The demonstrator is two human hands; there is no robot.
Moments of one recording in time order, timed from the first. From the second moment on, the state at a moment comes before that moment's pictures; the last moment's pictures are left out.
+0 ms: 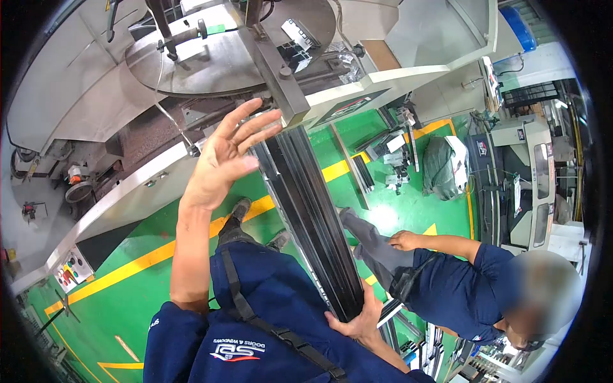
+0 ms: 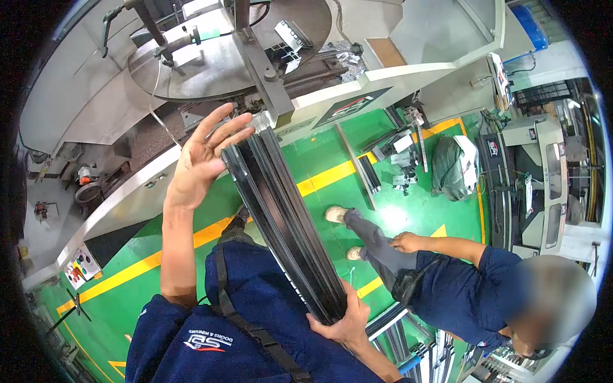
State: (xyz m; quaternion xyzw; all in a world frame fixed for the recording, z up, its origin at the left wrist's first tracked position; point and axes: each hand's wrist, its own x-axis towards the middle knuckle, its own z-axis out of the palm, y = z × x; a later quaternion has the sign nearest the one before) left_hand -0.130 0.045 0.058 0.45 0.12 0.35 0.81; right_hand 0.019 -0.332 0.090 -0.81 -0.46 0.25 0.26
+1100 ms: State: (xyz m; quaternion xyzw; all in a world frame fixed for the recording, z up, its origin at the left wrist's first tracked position) left_hand -0.097 -0.001 0.130 0.92 0.32 0.21 0.07; right_hand 0.029 -0.330 0.080 -0.82 -0.46 0.23 0.25
